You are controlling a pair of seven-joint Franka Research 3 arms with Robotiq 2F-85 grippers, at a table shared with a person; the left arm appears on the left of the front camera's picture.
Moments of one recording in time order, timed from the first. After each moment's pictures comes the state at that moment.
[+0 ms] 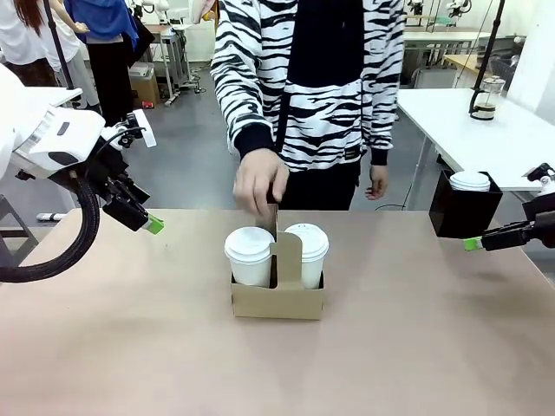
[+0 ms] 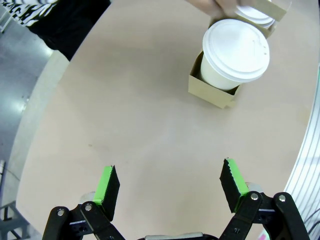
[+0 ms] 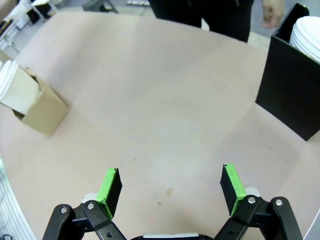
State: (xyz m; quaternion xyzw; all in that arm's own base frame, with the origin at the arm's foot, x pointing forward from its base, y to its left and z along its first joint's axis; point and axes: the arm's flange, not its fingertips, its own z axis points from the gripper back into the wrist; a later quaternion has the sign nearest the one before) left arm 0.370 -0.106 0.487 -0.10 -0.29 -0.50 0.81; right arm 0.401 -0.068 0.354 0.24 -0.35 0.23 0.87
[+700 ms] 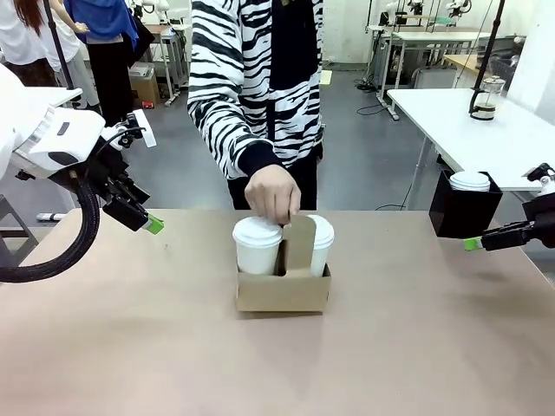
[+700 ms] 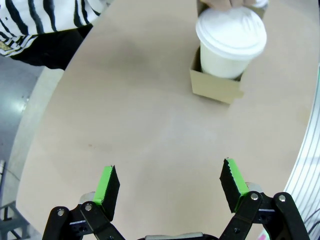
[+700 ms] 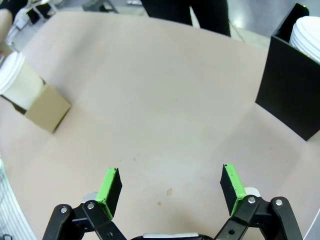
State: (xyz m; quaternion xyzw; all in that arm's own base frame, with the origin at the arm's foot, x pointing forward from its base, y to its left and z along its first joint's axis) left arm 0.370 -0.106 0.487 -0.10 -0.29 -0.50 0.81; right arm 0.401 -0.068 0.354 0.24 -0.35 0.23 0.87
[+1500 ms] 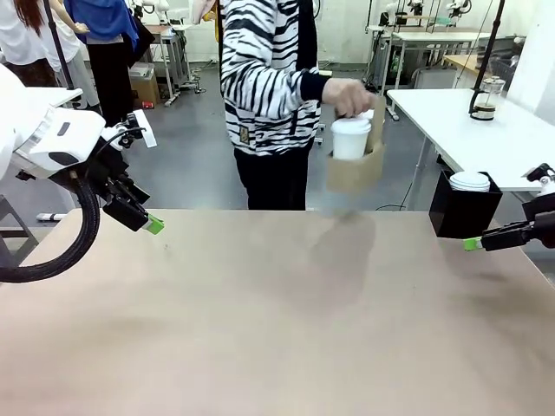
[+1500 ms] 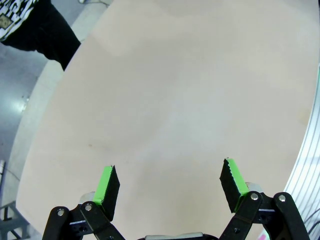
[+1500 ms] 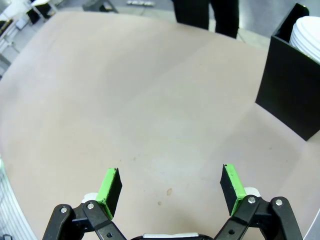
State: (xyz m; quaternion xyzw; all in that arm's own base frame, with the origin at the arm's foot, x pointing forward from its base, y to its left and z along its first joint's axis) left arm 0.370 -0.106 0.487 -0.10 -0.29 -0.50 0.81; right arm 0.401 -0.068 0.354 0.24 -0.35 0.23 0.87
